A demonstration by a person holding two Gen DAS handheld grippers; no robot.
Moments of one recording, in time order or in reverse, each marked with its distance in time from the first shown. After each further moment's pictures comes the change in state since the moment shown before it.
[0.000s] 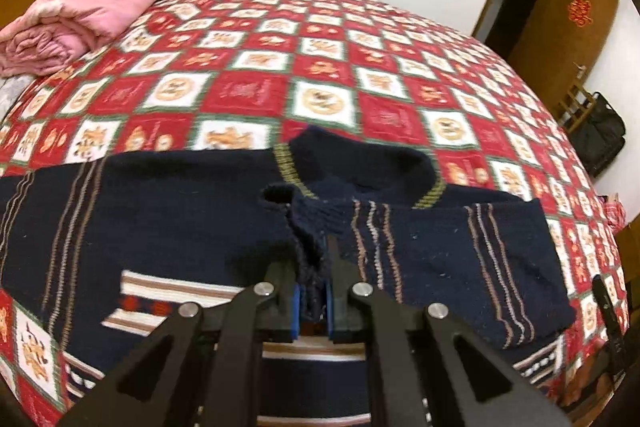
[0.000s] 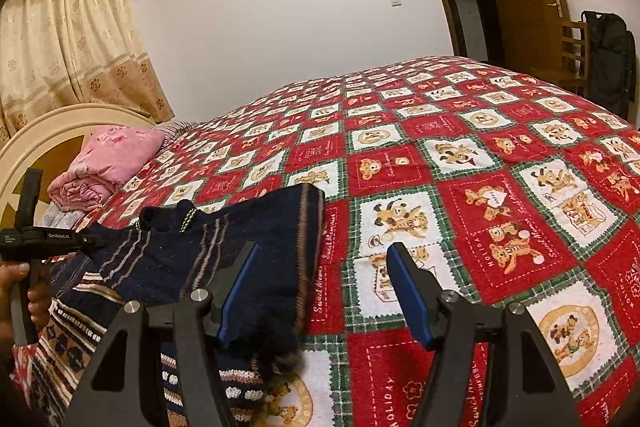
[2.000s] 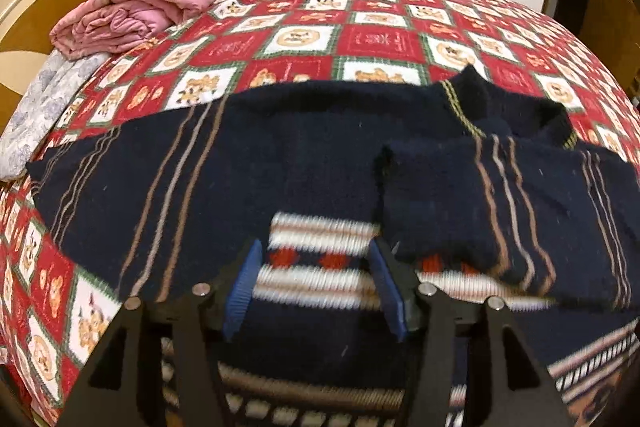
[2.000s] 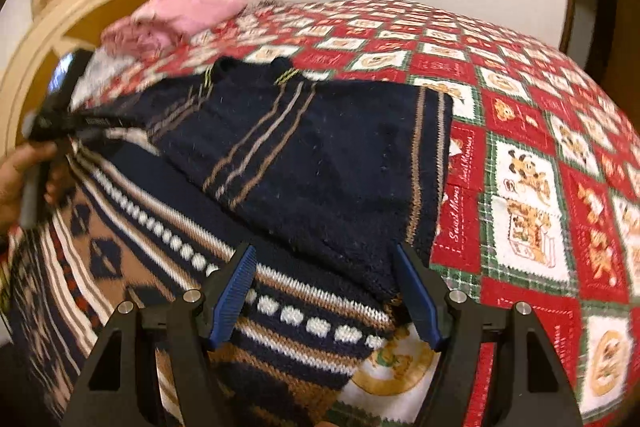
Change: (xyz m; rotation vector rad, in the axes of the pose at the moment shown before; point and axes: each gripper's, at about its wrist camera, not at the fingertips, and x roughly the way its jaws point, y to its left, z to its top) left arm 0.005 0.074 -0.048 -0.002 0.026 0.284; right arm 0.033 0.085 -0.044 -0.419 0.364 0.142
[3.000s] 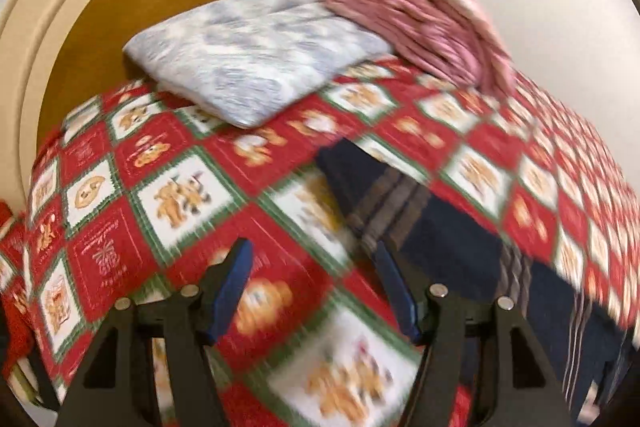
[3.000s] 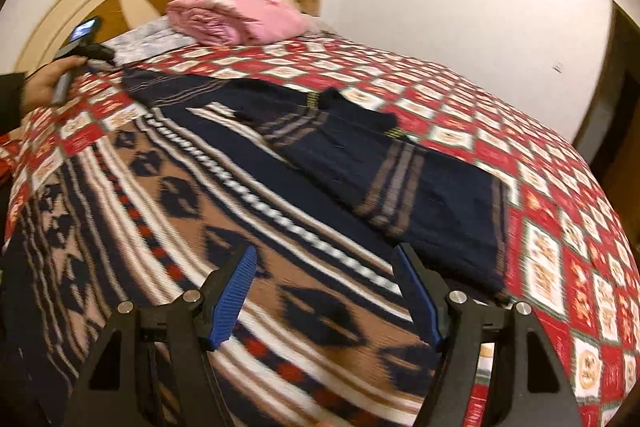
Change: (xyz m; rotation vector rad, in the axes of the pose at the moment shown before) left arm 0.008 0.397 0.005 -0.622 -0.125 0.239; right arm -0.050 0.137 -0.014 -0.257 -0.152 -0.030
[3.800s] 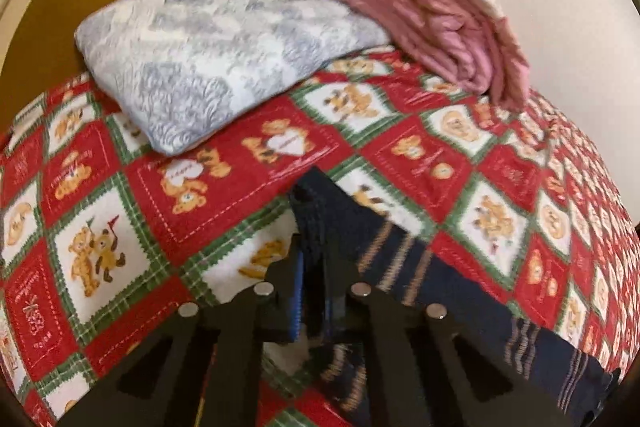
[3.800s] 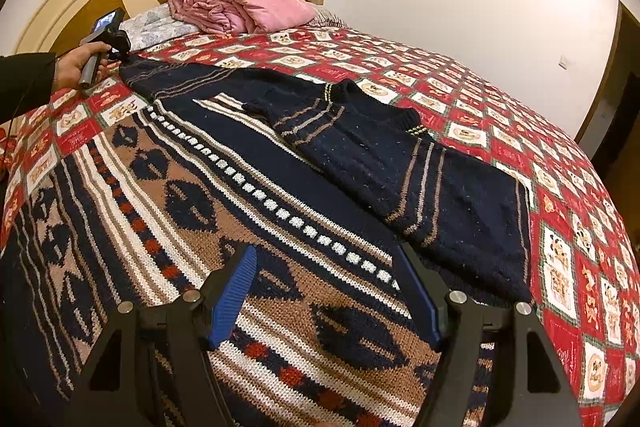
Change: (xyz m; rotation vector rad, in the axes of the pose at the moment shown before) left arm 0.057 -0.030 0.038 -0.003 0.035 -0.079; right arm 0.016 0.017 0.008 0.010 0.043 -0.009
